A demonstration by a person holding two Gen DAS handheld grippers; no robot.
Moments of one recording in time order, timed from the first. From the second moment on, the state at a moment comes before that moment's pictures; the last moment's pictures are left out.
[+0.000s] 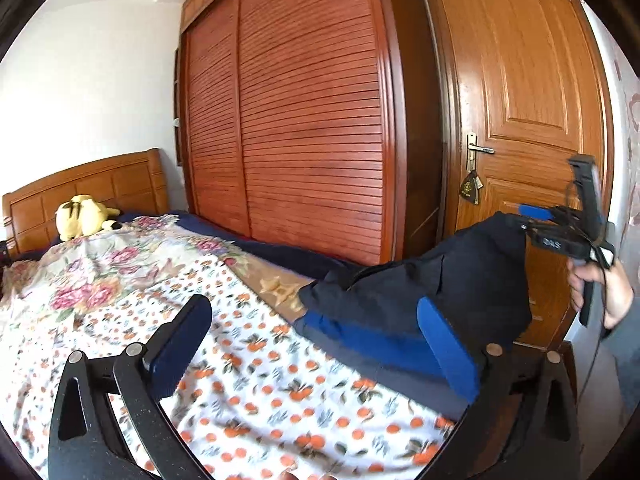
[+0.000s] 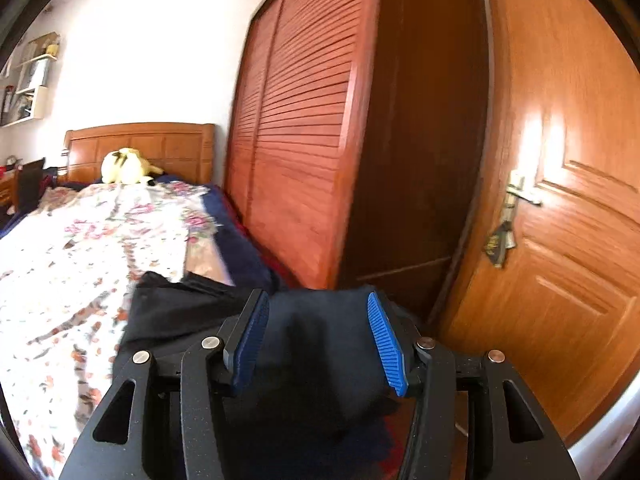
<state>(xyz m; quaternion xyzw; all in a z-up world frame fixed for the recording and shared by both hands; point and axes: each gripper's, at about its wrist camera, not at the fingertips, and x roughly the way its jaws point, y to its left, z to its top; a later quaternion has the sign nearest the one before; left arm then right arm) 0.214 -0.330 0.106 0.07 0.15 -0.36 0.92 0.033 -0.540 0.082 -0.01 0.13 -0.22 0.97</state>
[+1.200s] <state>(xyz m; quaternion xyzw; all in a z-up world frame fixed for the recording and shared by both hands) 0.112 -0.076 0.001 0.04 0.26 -0.17 0.95 -0.005 -0.337 0.065 0.02 0.17 0.03 0.98</state>
